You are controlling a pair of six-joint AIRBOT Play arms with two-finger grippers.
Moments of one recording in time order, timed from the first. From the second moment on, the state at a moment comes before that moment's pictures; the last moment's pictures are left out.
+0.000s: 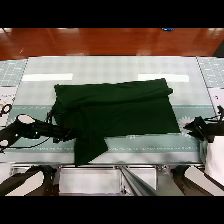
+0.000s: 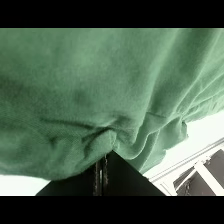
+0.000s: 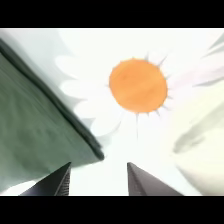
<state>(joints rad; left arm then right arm) 0.13 -1.17 0.37 0.76 -1.07 -1.32 -0.76 -1.15 0.60 -1.09 1.26 1.31</state>
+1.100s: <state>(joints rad) 0.14 -1.17 0.39 0.76 -1.03 -1.32 -0.60 -1.34 0.65 -0.86 1.17 1.20</state>
